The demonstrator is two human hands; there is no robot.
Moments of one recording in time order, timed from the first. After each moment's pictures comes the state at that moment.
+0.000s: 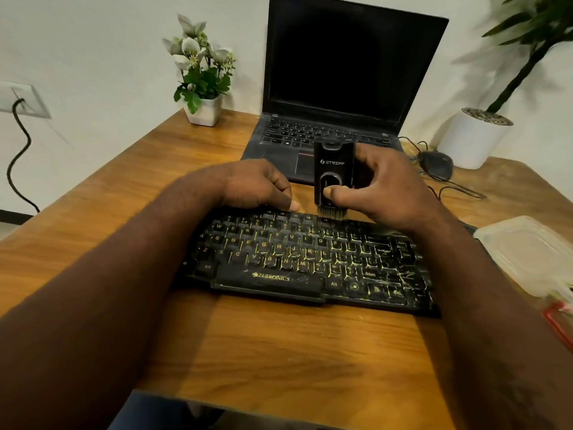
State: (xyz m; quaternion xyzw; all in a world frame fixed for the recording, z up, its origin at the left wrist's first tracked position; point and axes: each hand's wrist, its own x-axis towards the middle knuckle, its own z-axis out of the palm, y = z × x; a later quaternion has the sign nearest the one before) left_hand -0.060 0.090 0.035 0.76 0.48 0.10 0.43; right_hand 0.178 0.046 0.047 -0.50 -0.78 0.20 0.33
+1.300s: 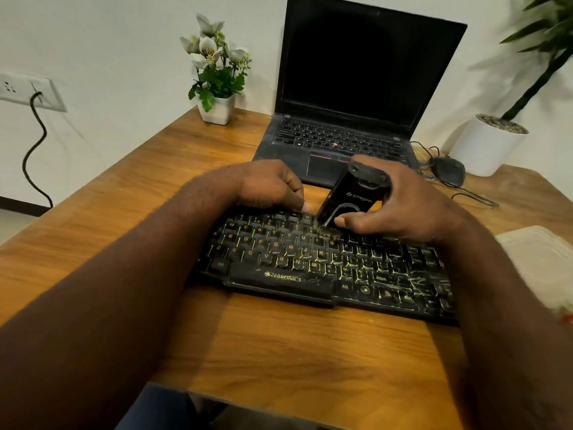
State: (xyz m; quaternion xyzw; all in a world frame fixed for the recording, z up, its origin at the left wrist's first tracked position) left_hand -0.062 0.093 0.030 0.76 0.48 0.11 0.42; right_hand 0.181 0.040 0.058 -0.41 -0.83 0.29 0.24
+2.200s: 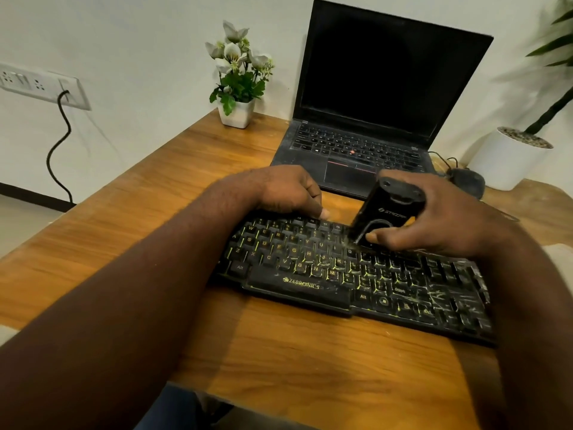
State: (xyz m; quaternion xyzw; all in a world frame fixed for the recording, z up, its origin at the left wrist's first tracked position) left_hand -0.064 0.092 0.033 0.77 0.49 0.10 0.40; right_hand 0.192 0.035 0.069 -0.42 -0.83 0.31 0.19
